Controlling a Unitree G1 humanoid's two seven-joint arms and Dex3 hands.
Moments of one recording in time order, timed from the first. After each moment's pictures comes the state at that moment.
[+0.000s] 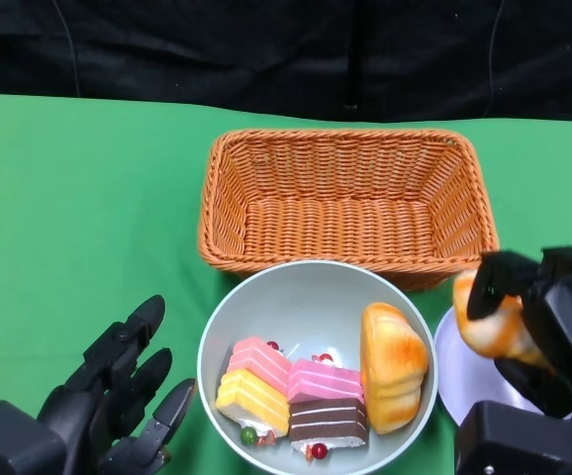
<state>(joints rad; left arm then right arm) 0.41 0.10 -0.05 -0.55 -0.15 0.29 -0.10 0.04 -0.28 0.13 -0.15 -0.94 -0.08 -0.19</state>
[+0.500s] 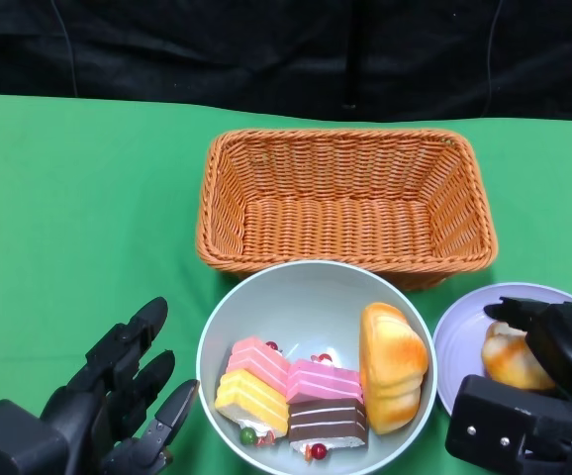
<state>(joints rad) 0.41 0.10 -0.06 -0.56 -0.15 0.30 -0.10 0.01 -0.29 0.21 -0.18 -1.04 0.30 0.20</state>
